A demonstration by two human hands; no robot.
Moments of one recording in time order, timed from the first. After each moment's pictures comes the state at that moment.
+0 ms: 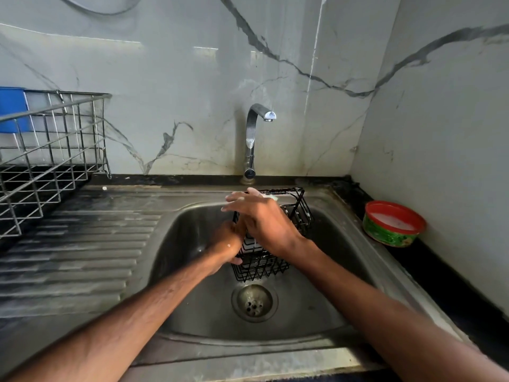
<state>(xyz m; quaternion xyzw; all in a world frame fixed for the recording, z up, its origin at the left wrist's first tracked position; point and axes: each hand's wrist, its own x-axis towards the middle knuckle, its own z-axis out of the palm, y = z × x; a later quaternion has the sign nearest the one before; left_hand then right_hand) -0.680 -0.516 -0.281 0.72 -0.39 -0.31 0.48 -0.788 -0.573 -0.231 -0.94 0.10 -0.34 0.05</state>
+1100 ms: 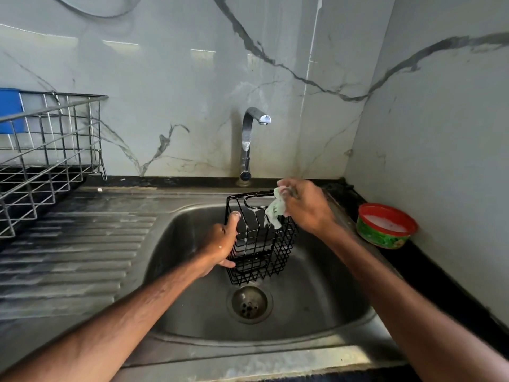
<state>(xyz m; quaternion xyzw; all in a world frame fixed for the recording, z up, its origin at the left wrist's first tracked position) -0.672 -0.516 -0.282 0.71 -0.35 -0.35 0.50 -0.842 -0.600 -0.192 -0.82 0.39 -0.33 0.25</state>
